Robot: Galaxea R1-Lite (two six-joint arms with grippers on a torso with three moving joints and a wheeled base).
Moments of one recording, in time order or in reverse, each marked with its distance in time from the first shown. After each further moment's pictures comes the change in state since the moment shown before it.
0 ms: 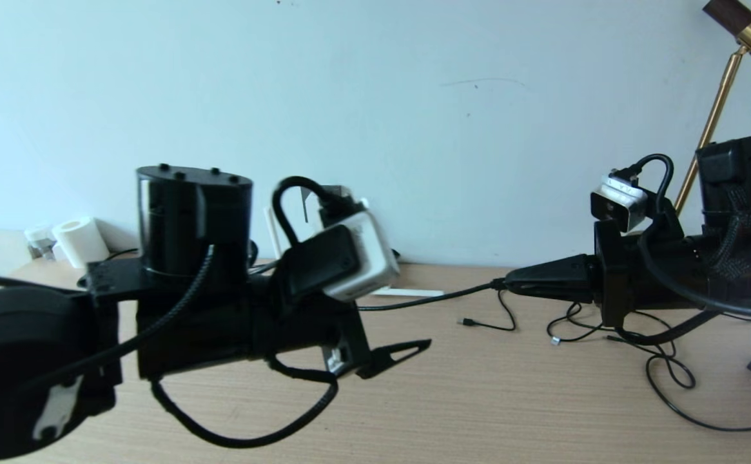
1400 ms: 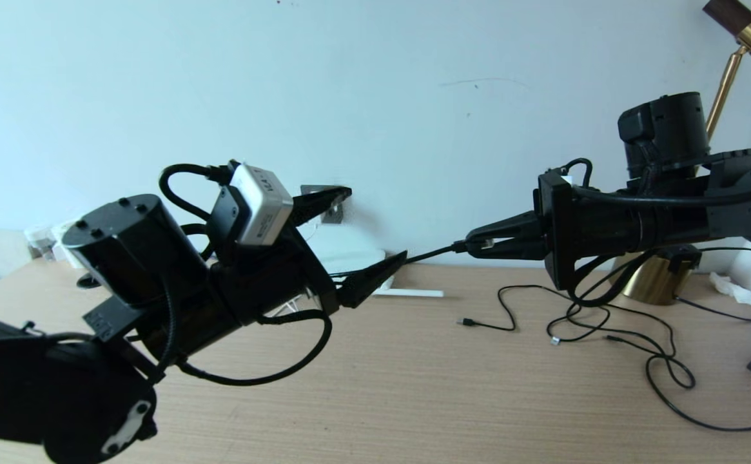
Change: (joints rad) left arm 0.166 0.161 0.230 -0.867 -0.161 -0.331; right arm 0.006 0.224 -0.337 0.132 0.203 0.433
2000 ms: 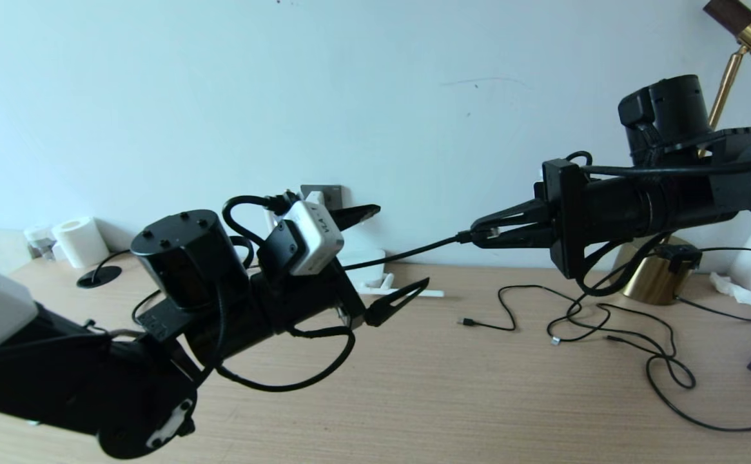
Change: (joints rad) left arm -0.047 0.089 -0.041 0.008 -0.027 0.165; right arm -0.017 0.030 -0.134 0.155 0.068 0.006
